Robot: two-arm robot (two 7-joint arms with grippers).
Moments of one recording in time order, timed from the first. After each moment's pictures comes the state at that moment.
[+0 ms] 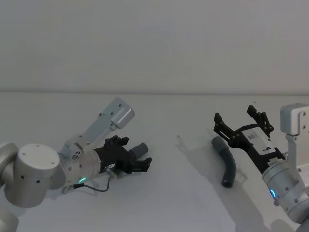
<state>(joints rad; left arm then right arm) -0.35 0.36 0.51 -1.62 -0.18 0.58 -0.42 -0.02 0.34 -0.23 -1.76 0.29 0.04 0.07</state>
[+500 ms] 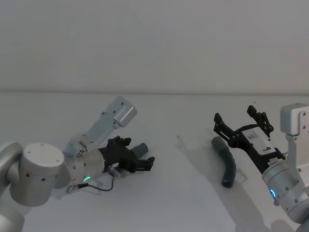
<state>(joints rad) -0.36 0.33 0.51 -1.60 -0.19 0.61 -0.41 -0.02 0.34 -0.23 -1.76 0.29 0.04 0.07</state>
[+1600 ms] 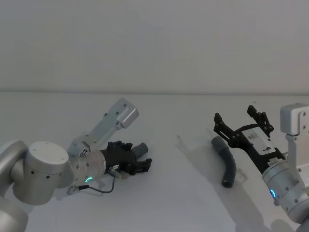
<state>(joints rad) -0.37 0.31 0.51 -1.59 -0.18 0.67 -0.40 -0.02 0.34 -0.23 -1.76 0.29 0.04 0.07</state>
